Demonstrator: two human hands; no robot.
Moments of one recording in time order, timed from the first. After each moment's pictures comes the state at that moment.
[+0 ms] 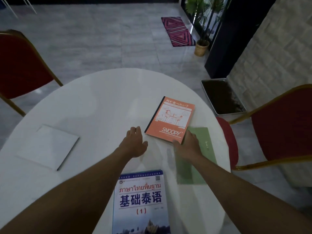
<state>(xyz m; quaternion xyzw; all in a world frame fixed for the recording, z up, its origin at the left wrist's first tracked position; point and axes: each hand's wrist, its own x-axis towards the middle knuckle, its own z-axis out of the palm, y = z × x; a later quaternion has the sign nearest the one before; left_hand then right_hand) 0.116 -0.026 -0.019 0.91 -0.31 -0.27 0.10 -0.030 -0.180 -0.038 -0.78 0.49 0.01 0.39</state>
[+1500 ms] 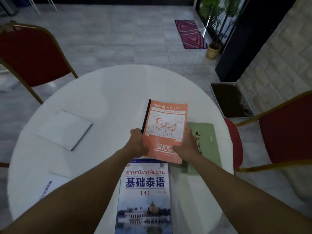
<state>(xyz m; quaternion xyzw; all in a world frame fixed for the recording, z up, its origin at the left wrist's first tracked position) 0.084 0.017 -0.023 0.88 -0.23 -0.32 0.25 -0.043 -0.141 -0.036 -0.78 0.43 -0.03 0.45</state>
